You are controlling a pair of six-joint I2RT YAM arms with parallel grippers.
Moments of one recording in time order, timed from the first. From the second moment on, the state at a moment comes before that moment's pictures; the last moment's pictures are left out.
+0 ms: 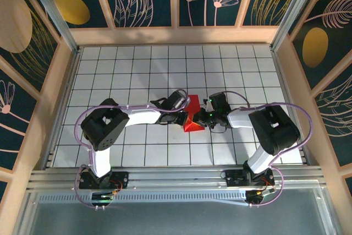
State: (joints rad) left arm -0.84 1.90 1.08 -0.17 0.07 -0.43; right arm 0.48 1.64 0.58 0.14 -0.55 0.81
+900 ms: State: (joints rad) left arm -0.83 1.64 0.91 -0.12 0.43 -0.72; right arm 0.48 1.64 0.58 0.15 -0.55 0.81
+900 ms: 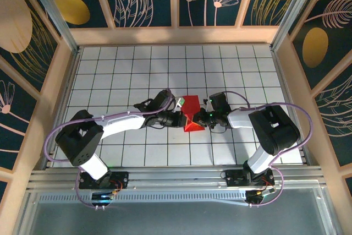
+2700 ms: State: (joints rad) left arm -0.85 1.84 0.95 -0.06 0.39 -0.80; right arm 0.48 1.64 0.58 0.15 -0.55 0.81
